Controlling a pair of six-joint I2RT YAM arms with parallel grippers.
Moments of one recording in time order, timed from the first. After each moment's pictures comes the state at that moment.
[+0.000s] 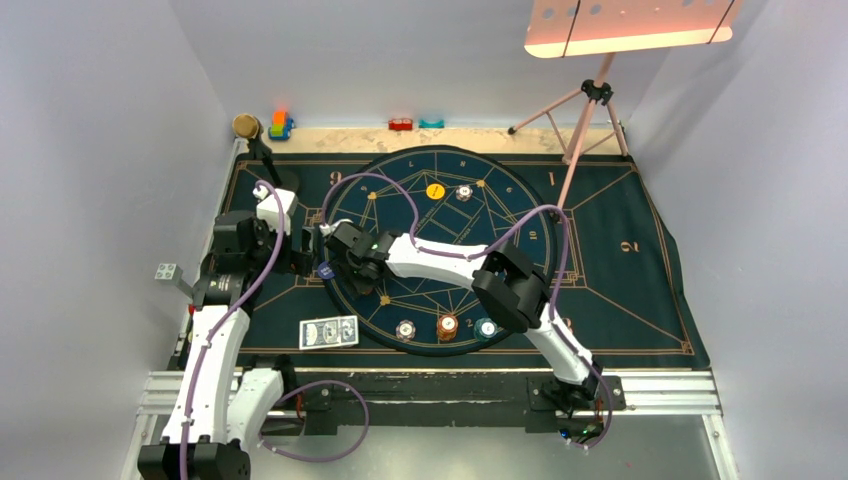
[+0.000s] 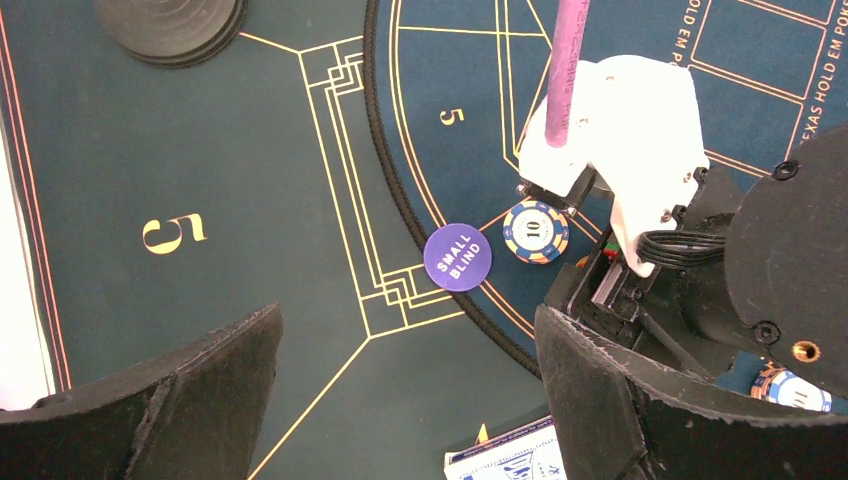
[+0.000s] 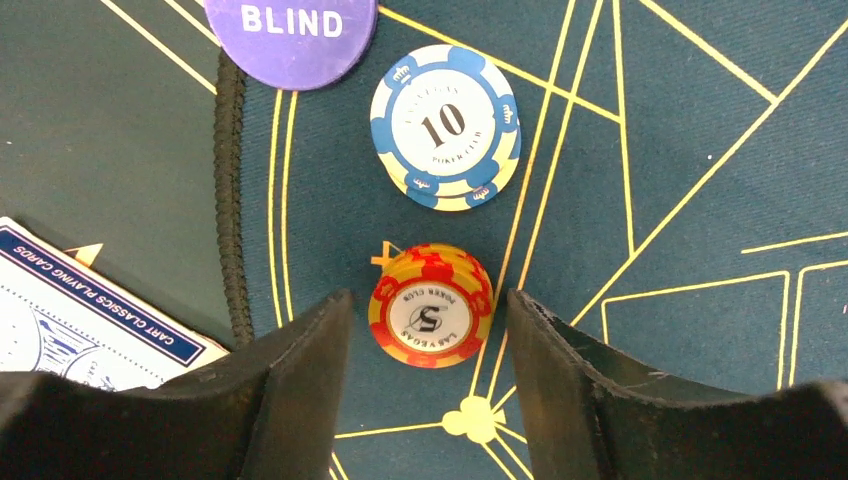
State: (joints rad) left arm 0.05 0.79 0.75 -0.59 0.23 0.16; right arm 1.09 2.26 1.83 -0.63 0.14 0.37
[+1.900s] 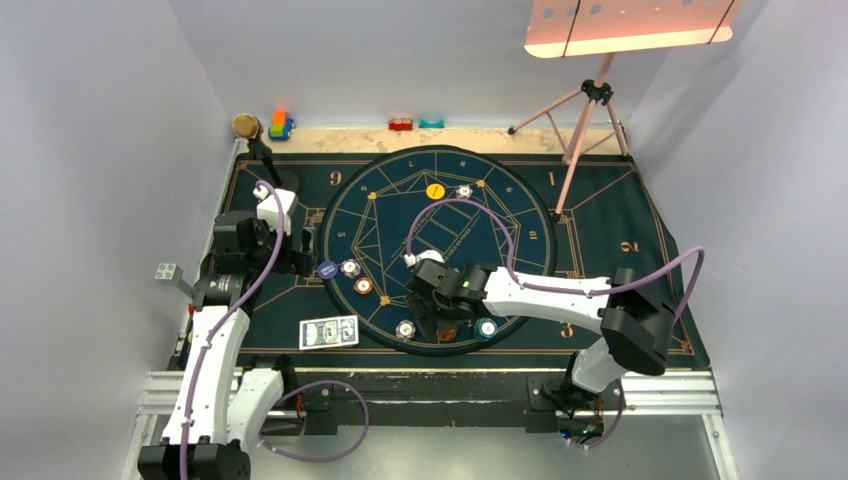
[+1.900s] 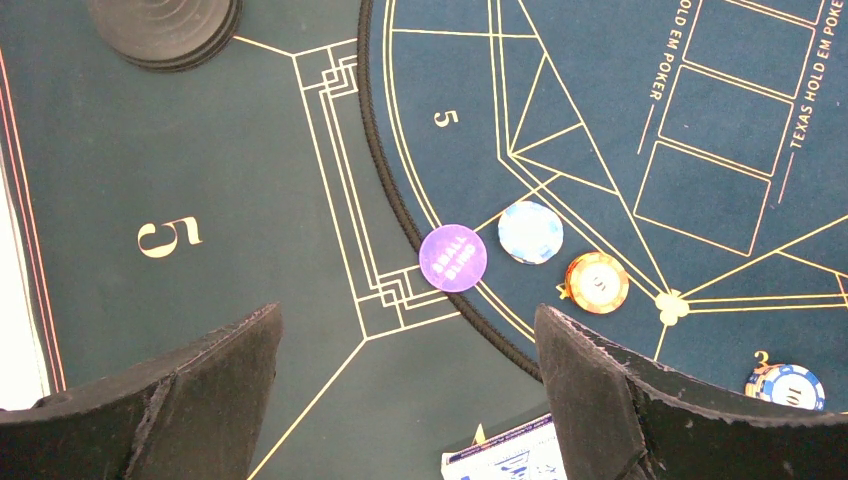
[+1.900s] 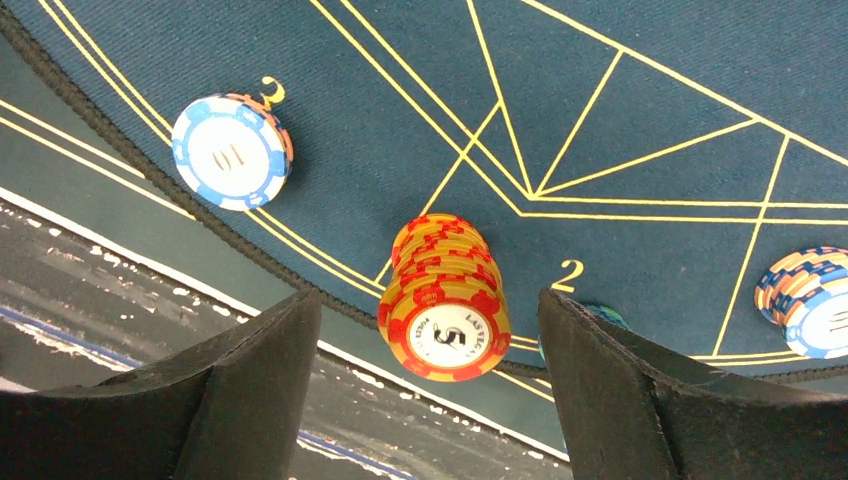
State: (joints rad) left arm 0.05 0.79 0.75 -0.59 0.24 0.16; right arm 1.13 1.54 1.04 -0.70 0.19 0.56
